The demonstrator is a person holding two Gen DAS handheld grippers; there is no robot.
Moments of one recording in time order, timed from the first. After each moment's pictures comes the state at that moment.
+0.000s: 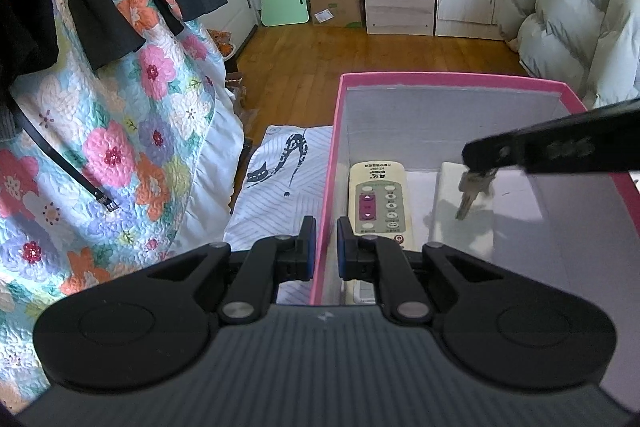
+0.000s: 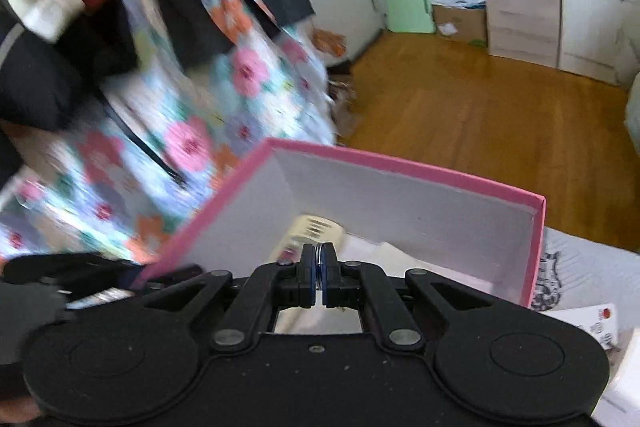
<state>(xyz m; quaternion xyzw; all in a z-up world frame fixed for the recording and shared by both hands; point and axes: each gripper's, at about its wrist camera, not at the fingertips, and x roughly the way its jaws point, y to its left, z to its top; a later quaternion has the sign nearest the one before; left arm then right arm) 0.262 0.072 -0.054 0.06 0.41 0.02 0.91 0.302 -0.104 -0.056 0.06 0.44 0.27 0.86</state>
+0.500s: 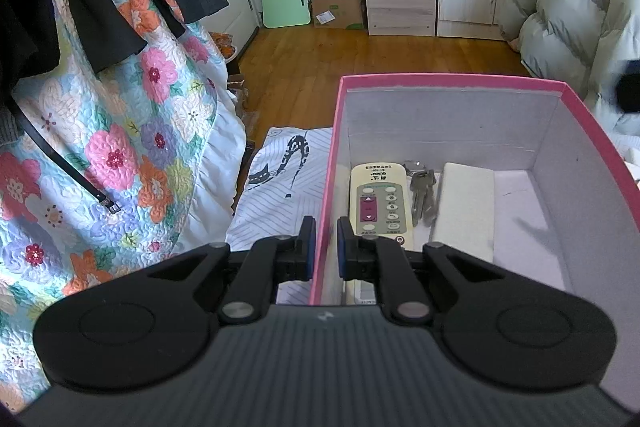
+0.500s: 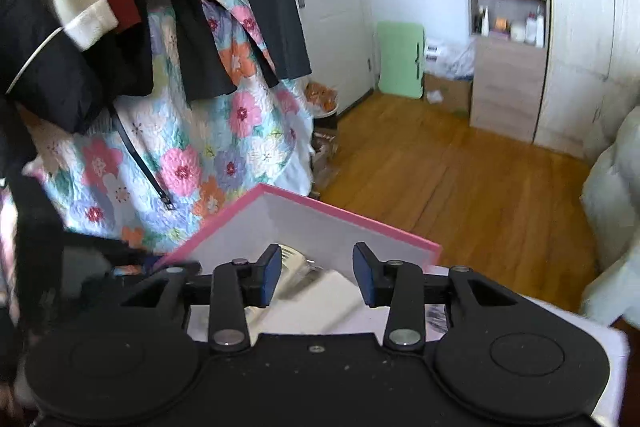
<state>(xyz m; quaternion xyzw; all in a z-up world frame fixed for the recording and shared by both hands) 0.262 0.067 -0.055 0.06 0.41 0.02 0.91 0.245 -0.170 0.018 0.00 0.34 0.26 0.90</state>
